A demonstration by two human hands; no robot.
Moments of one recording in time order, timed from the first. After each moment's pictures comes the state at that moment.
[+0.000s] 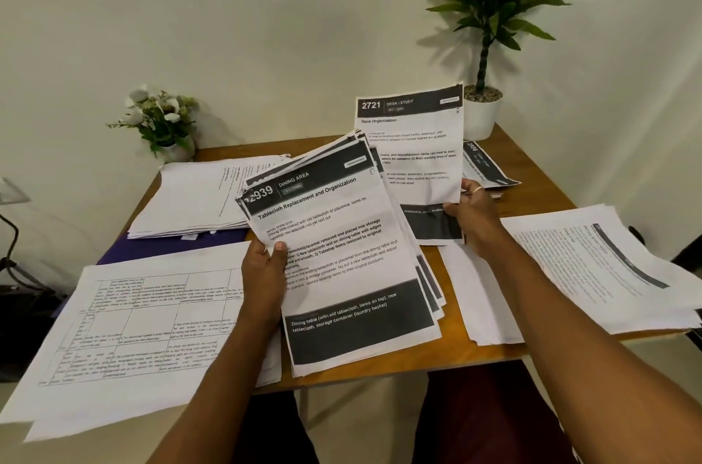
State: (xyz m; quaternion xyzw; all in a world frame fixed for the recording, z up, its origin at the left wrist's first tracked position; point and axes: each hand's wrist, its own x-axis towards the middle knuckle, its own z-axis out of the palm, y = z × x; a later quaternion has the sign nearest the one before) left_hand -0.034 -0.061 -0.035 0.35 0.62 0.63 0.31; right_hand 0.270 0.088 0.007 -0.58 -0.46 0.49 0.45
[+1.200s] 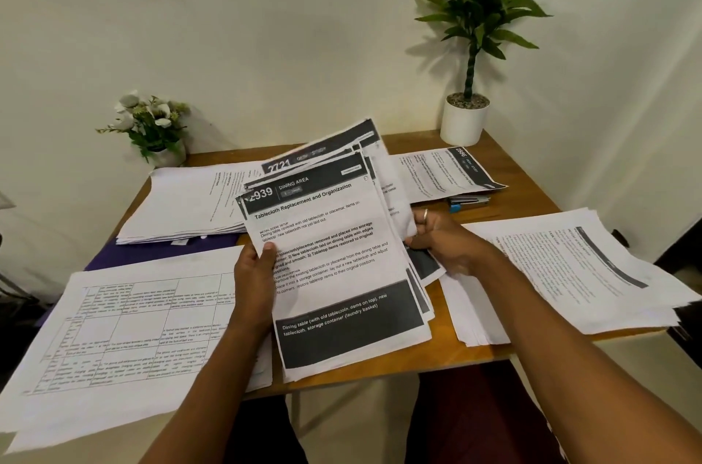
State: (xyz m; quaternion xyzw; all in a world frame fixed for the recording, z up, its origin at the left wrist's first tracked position) left_hand -0.026 -0.065 -0.024 0.28 0.60 0.65 0.38; right_hand 0.257 0.046 0.017 -0.43 -0.55 0.66 0.27
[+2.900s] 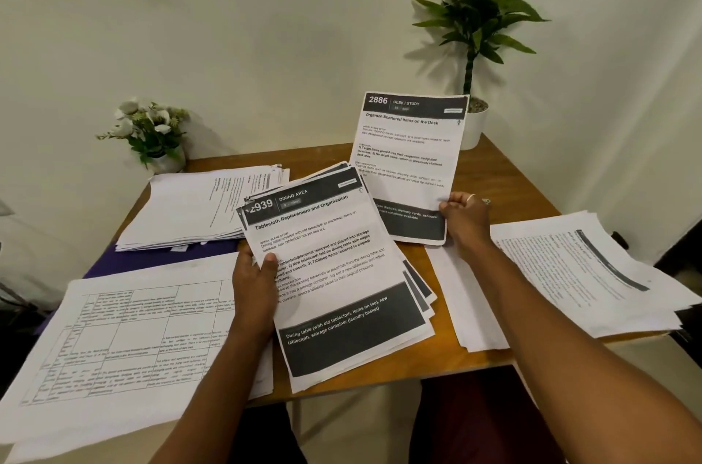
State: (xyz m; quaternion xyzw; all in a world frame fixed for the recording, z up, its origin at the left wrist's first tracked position) left_hand -0.028 -0.064 -0.026 0.30 0.65 0.62 0.33; right_hand 0.270 0.092 0.000 -0.62 -0.43 0.43 0.49
